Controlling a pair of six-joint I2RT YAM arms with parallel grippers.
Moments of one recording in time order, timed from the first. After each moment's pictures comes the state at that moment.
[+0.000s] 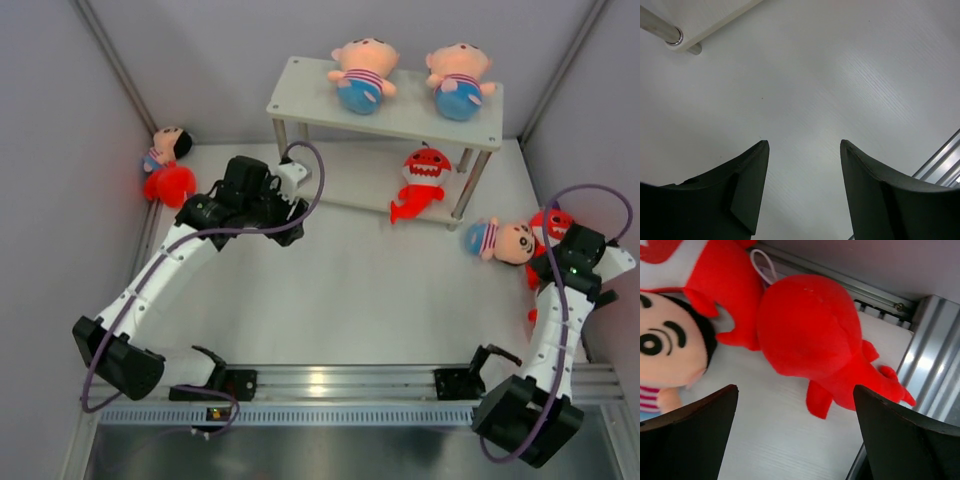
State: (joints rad) left arm -0.51 1.32 1.39 -0.82 0.22 0.16; right arm -0.54 0.90 0.82 -0.80 0.38 0.52
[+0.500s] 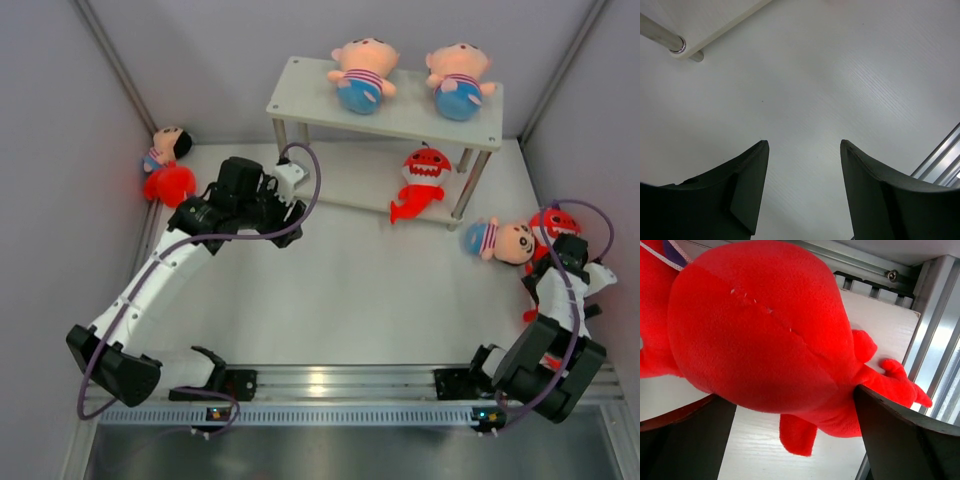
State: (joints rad) left arm -0.51 1.28 1.39 -0.82 0.25 0.19; right arm -0.59 1.15 0.65 -0.63 0.47 0.59
